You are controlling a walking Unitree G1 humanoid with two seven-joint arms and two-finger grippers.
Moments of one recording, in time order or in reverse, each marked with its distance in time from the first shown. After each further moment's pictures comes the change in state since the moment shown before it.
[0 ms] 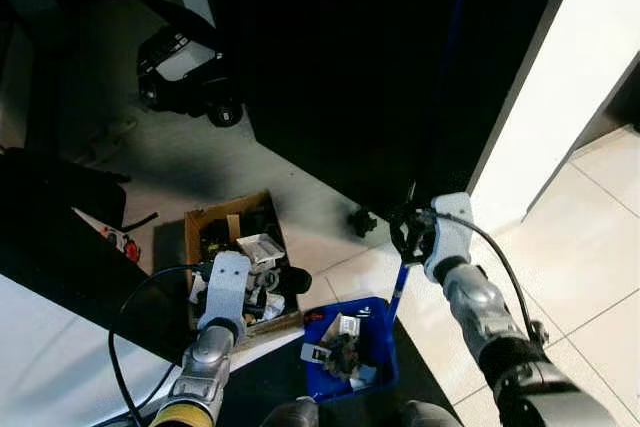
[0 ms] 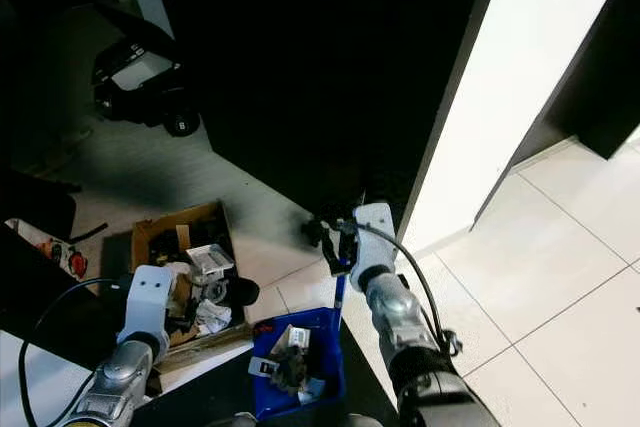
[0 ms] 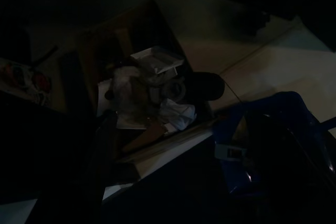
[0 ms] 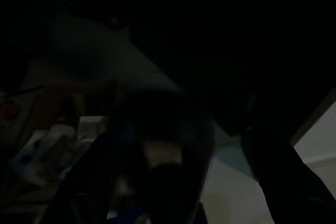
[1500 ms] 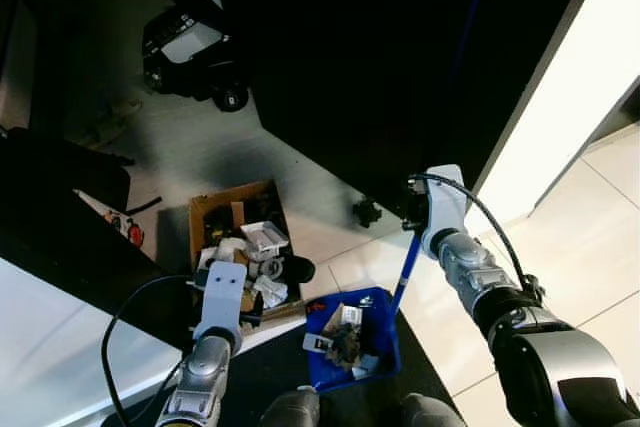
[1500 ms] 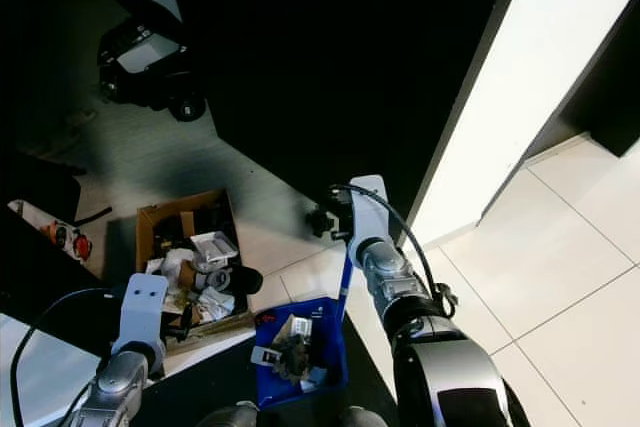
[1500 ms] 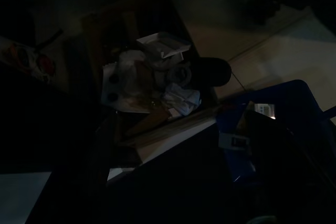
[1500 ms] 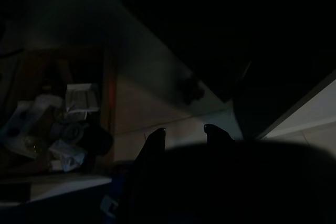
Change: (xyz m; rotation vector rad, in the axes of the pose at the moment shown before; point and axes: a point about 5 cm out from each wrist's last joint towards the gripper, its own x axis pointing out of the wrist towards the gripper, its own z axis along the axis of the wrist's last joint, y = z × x) left arm -0.012 0.003 -0.003 0.002 -0.003 0.025; right arm 0.021 -0.006 0.024 0.002 0.102 -0.041
